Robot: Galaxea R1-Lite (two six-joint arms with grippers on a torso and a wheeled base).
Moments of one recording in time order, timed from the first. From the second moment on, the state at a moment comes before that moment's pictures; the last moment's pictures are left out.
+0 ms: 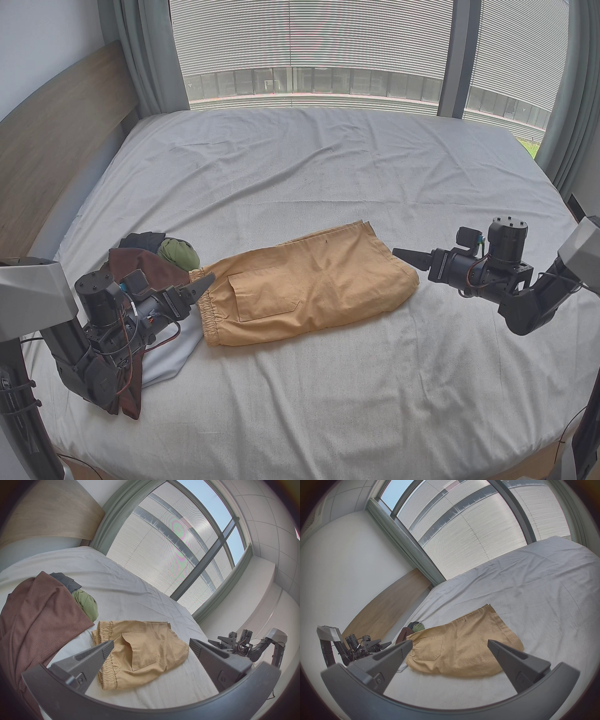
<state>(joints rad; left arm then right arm) -0.16 2.12 -0.47 -1.55 -0.31 -0.52 0.20 2.09 -0.88 -1.01 0.46 0.37</state>
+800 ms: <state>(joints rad) -0.18 2.13 -0.45 -1.55 -0.31 -0.50 0.19 2.39 -0.87 -1.14 0.44 0.40</state>
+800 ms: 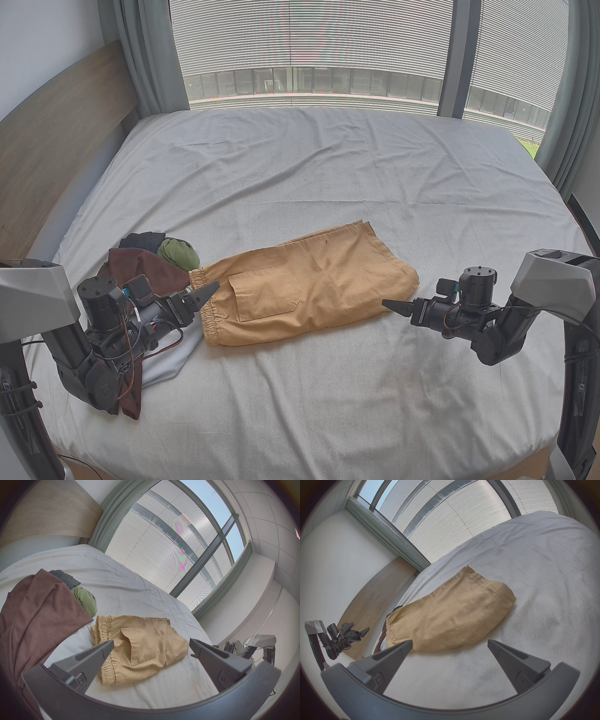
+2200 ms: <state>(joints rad) -0.17 2.13 -0.45 -1.55 -0.31 -0.50 0.33 2.67 -1.35 -0.98 0.28 0.43</state>
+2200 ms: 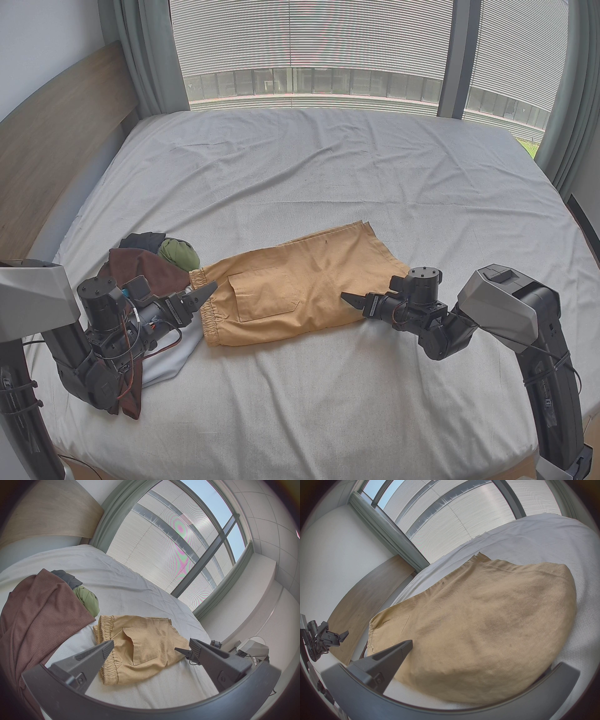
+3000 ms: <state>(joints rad) -0.17 2.14 -0.45 -1.55 -0.30 -0.50 0.34 2.65 -1.27 -1.03 0.24 0.43</state>
